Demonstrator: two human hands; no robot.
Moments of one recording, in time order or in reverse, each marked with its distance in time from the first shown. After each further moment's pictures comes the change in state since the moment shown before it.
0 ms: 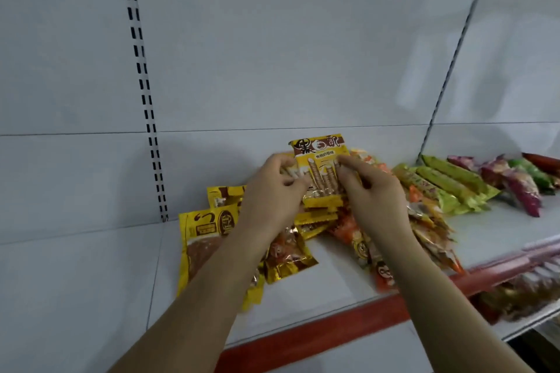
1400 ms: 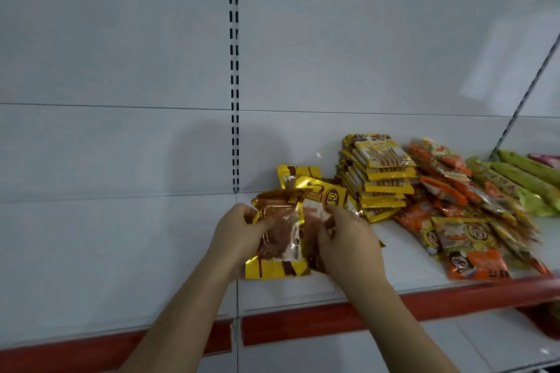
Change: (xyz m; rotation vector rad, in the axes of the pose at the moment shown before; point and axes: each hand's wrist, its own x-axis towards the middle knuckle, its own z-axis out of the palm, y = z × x) left_hand -0.064 -0.105 -0.116 0.092 0.131 -0.442; right_hand -0.100 -0.027 0.111 -0.447 -0.316 -0.069
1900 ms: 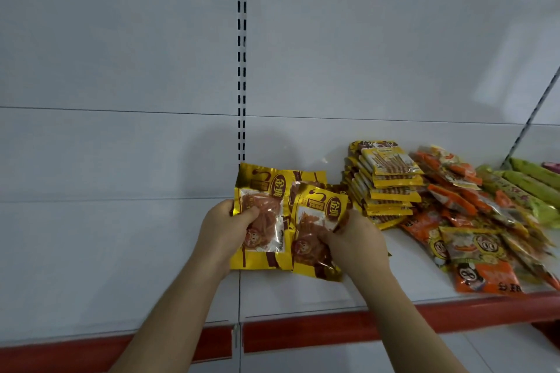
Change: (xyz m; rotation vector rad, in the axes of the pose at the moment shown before) left_hand 0.009 0.000 -0.020 -0.250 0.082 -0.027; right_hand 0.030 0.015 0.014 0.034 -0.084 0.245
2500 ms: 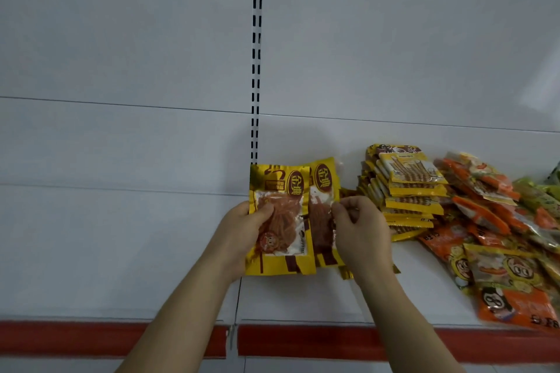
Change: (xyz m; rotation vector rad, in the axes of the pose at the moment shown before) left_hand -0.009 0.005 0.018 -0.251 -0.125 -0.130; right_hand 0.006 -0.016 -0.009 0.519 0.065 -0.105
